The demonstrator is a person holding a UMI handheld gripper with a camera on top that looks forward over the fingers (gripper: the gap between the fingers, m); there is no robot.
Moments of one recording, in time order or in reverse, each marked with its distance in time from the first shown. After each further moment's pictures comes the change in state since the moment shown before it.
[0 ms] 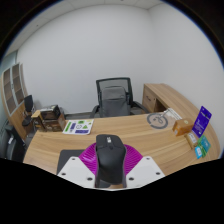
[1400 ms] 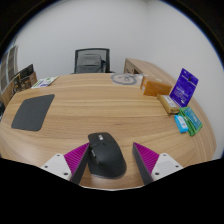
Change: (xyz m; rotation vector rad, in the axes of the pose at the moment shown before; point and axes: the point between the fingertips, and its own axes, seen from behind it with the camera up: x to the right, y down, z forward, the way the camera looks) arm 0.231 0.212 0.010 -0.183 0.125 -0.087
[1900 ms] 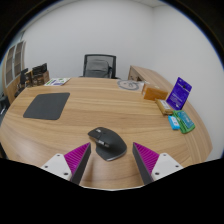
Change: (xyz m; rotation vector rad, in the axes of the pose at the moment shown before) arm -0.020 0.021 -0.086 0.056 -0.018 -0.062
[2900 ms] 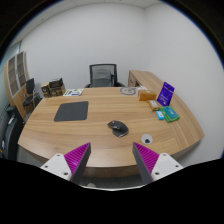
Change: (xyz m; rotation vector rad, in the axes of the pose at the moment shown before) arm -0.036 -0.003 -0.244 -0.003 -0.046 0.089
